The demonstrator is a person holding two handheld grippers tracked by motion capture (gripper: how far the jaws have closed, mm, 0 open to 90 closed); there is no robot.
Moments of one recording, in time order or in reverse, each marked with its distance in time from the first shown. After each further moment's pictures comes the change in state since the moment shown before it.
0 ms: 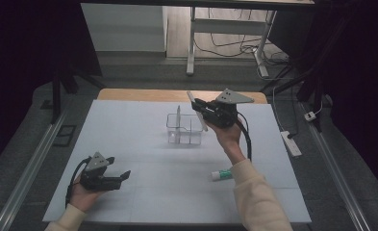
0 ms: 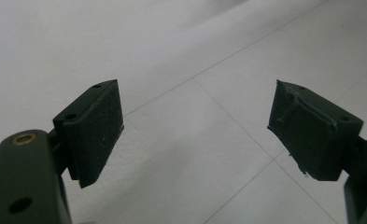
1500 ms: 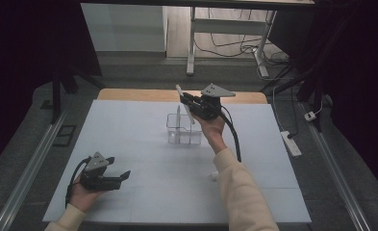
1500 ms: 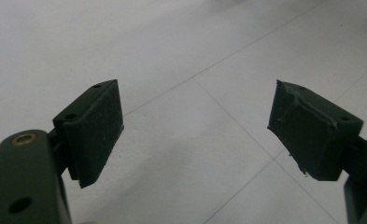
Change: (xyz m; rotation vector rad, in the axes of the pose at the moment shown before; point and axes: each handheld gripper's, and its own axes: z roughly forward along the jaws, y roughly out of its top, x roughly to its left) left arm 0.001 0.000 0.000 0.001 -0.004 0.001; right arm -0.012 -0.013 0.059 -0.022 -0.017 0.035
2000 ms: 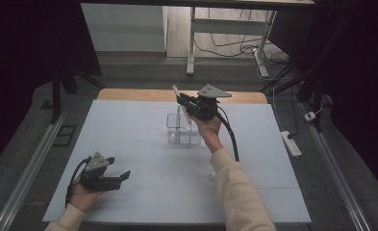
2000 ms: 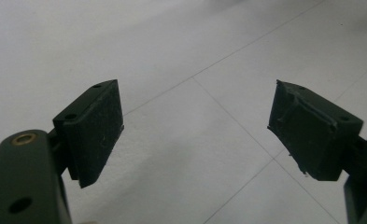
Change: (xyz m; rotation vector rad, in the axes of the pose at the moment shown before) left arm 0.000 0.000 0.000 -0.001 -0.001 0.000; right arm 0.002 -0.006 0.011 -0.012 0.017 0.004
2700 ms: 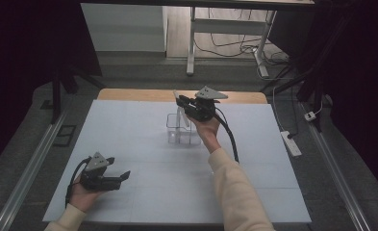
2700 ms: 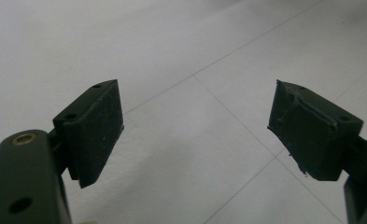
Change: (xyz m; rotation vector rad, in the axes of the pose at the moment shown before) left arm 0.001 -0.001 0.000 0.004 0.000 0.001; right arm -0.005 -0.013 0.009 0.033 -0.024 -0.003
